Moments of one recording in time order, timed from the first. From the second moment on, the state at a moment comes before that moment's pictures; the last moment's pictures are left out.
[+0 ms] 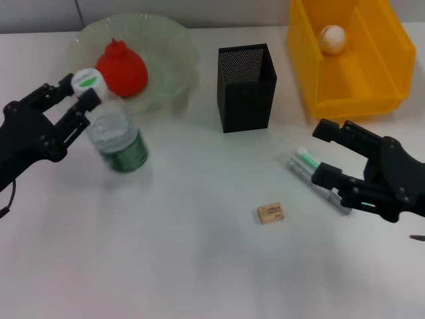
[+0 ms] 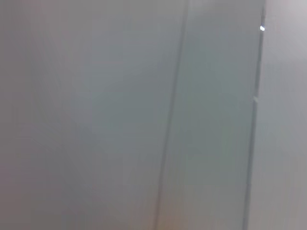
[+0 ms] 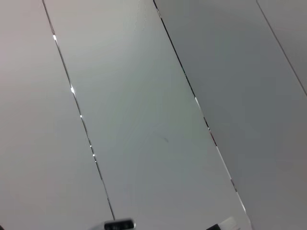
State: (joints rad) left arm -0.30 -2.07 0.66 0.33 1.42 1.67 -0.88; right arm 0.41 2.08 -0.49 -0.32 -1.84 -1.98 1.09
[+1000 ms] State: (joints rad) left arm -0.38 -2.08 0.59 0.06 1.29 1.55 -0.50; right arm 0.45 2.09 -0.50 -0.18 -1.83 -1.94 0.98
